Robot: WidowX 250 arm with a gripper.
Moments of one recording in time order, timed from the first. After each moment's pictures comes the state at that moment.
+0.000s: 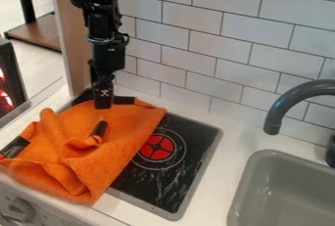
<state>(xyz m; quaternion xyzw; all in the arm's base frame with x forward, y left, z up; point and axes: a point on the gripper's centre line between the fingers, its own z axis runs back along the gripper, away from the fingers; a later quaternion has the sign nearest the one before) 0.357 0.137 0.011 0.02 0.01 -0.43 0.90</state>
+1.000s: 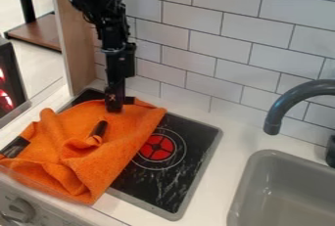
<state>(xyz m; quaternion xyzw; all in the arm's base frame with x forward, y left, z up) 0.391 0.140 -0.019 0.00 -0.01 -0.51 0.86</state>
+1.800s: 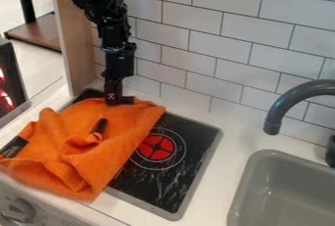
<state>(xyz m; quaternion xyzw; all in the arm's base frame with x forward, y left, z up) 0.392 0.144 -0.019 0.01 0.01 -0.50 0.87</state>
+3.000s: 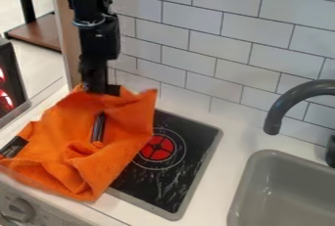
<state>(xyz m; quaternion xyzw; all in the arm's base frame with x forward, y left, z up) 0.305 0.110 0.062 0.04 -0.03 -0.57 0.82</state>
